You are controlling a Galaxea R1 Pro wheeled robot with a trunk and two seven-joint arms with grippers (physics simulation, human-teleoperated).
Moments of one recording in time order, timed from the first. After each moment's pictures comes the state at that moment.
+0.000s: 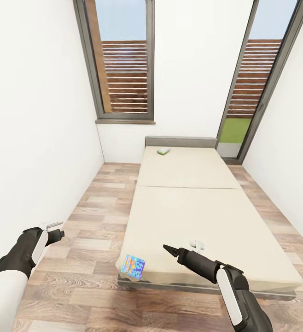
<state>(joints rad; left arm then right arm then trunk) -0.73 0.24 0.25 -0.75 0.13 0.67 0.16 -0.31 0.10 -0.11 -1.26 -0.35 0.72 0.57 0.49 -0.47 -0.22</state>
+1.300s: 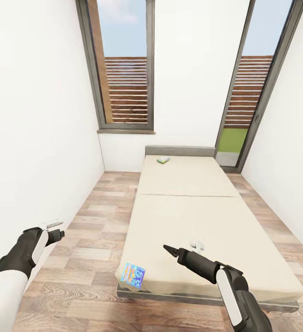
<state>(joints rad) -0.73 0.24 0.25 -0.75 0.13 0.67 0.16 -0.31 0.10 -0.11 -1.25 -0.36 0.70 0.57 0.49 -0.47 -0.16</state>
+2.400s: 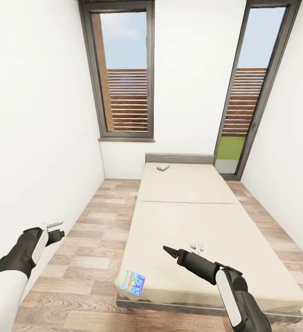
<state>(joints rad) -0.73 0.24 0.25 -0.75 0.13 0.67 0.17 -0.31 0.10 -0.11 -1.23 -0.35 0.70 0.57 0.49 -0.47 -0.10</state>
